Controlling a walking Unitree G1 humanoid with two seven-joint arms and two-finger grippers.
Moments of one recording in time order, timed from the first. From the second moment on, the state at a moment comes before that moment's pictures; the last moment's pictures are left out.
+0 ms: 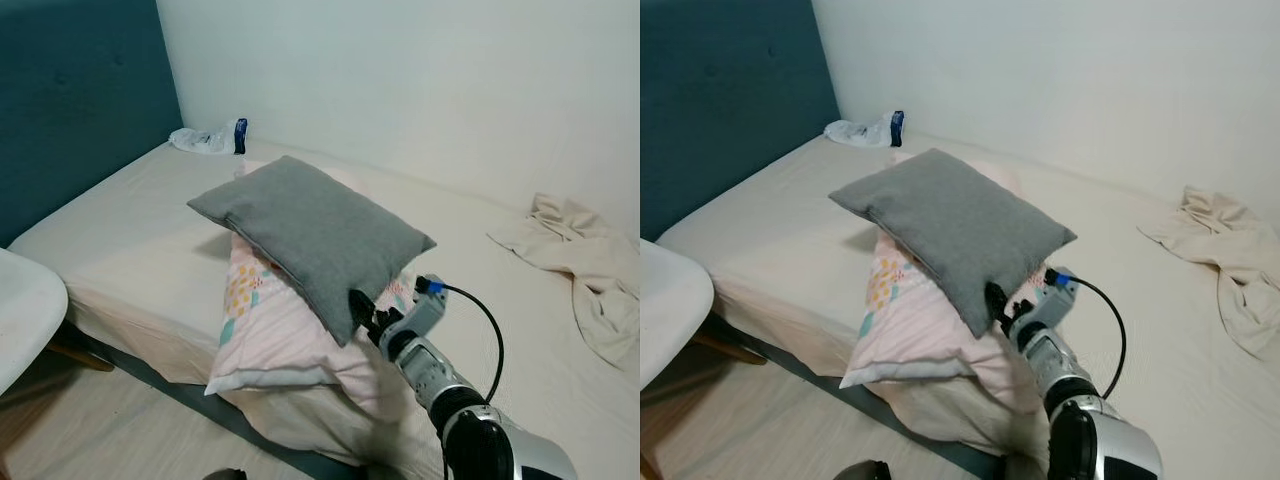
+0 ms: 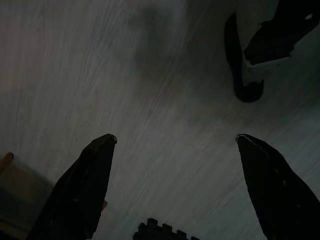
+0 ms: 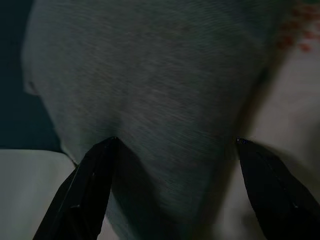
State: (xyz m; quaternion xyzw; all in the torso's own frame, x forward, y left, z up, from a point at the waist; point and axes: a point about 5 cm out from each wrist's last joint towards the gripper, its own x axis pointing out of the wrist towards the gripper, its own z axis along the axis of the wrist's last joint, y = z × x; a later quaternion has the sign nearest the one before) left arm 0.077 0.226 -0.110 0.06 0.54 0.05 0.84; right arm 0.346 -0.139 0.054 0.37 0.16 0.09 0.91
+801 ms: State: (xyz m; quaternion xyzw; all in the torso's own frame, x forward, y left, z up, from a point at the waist) left arm 0.072 0.232 -0.109 0.06 0.54 0.06 0.84; right arm 0.368 -0.126 0.086 0.36 0.14 0.09 0.92
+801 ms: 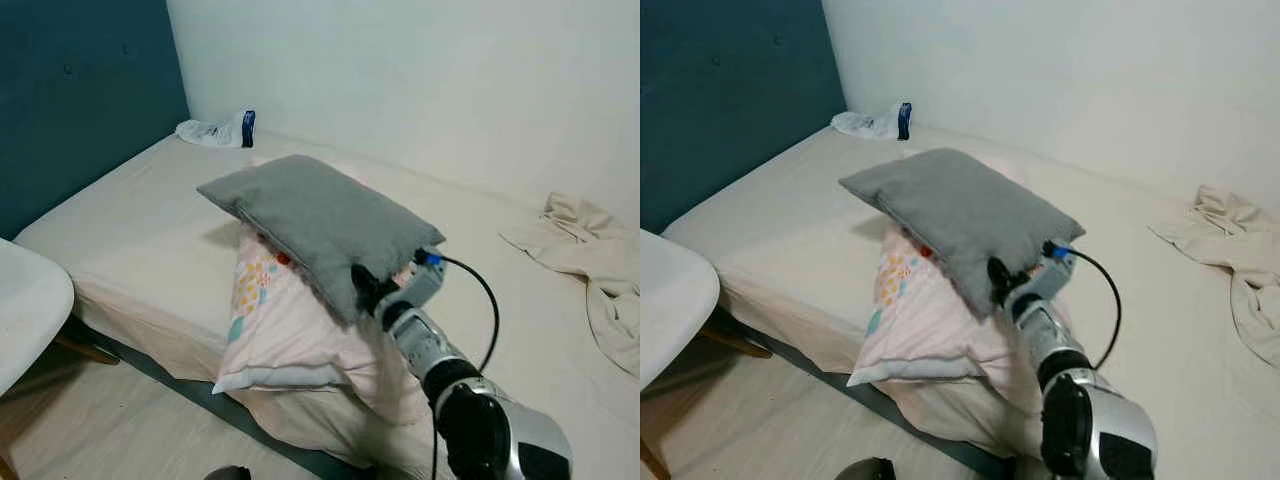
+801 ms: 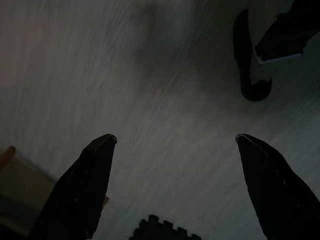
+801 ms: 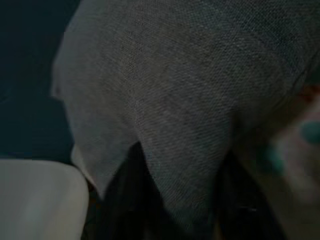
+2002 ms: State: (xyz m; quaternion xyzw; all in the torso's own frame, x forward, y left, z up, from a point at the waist) left arm 0.106 0.224 -0.105 0.04 0.52 0.08 0.85; right arm 0.394 -0.102 0.177 0.24 -0.02 0.31 0.92
